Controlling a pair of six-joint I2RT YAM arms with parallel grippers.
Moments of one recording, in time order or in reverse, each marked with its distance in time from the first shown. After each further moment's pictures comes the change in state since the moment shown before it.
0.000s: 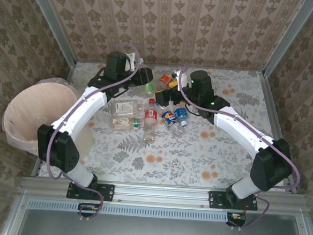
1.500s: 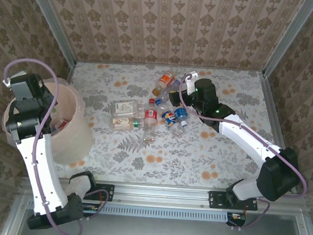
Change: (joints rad) left arm 0.771 -0.575 0.031 -0.689 -0.520 0.227; right arm 0.000 -0.089 -0.137 -0.010 0.470 -0.138
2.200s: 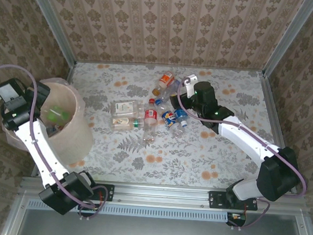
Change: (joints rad) left arm 0.274 0.116 -0.181 0.273 0.343 -0.264; right arm 0.000 -0.006 -0.045 0.003 0.029 -0.037
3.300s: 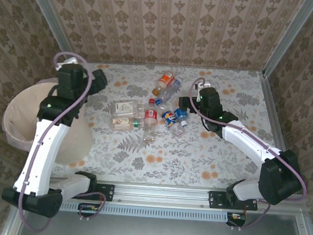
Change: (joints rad) left arm -0.940 0.027 0.117 -0.010 -0.428 0.044; right arm -0.076 -0.039 -0.113 -0.001 0.039 0.304
